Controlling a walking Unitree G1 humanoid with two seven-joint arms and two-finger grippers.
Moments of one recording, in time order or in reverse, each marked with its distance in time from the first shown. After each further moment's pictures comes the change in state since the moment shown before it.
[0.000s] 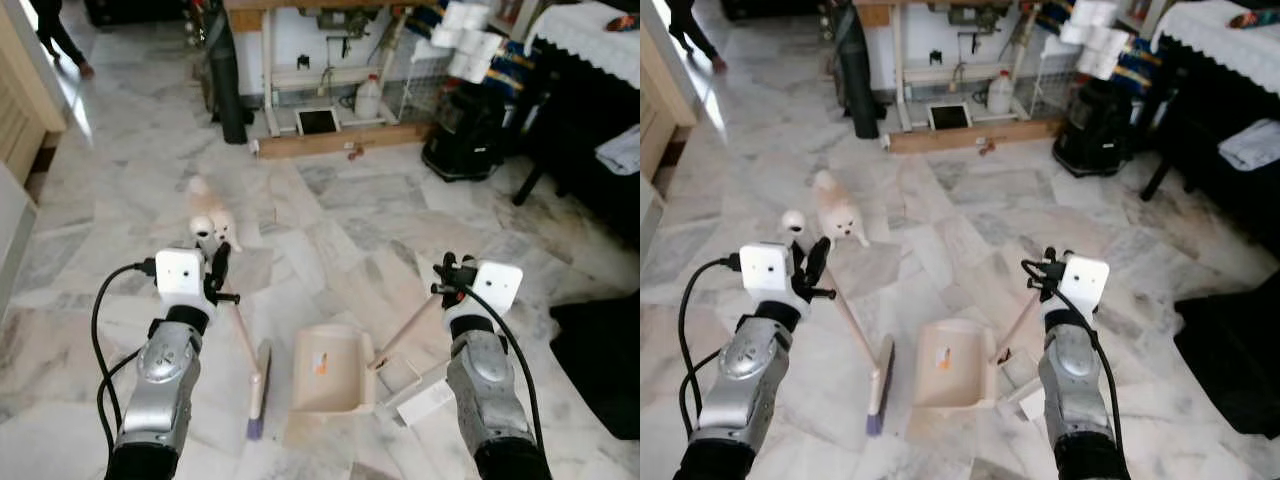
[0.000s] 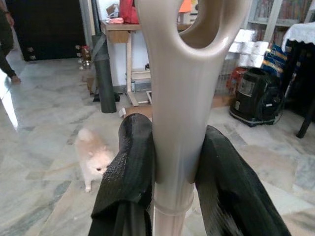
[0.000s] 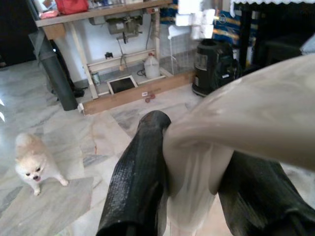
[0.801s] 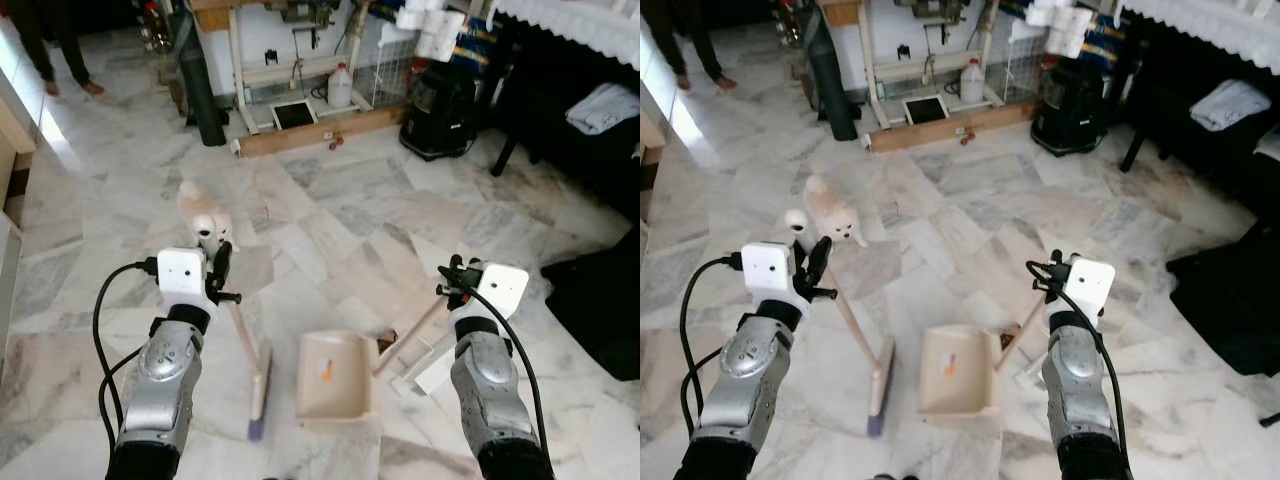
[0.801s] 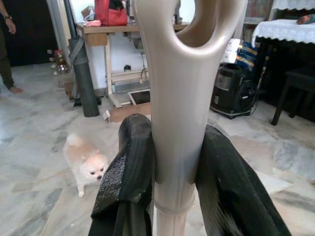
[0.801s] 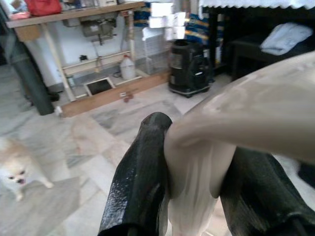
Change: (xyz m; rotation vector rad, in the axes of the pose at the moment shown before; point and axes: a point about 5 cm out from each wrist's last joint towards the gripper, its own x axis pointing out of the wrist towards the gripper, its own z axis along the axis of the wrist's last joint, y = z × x) left arm 0.000 -0.006 -0.001 -0.011 0.001 -0.022; right arm -0.003 -0.009 -0.003 -0.046 0.007 -0.062
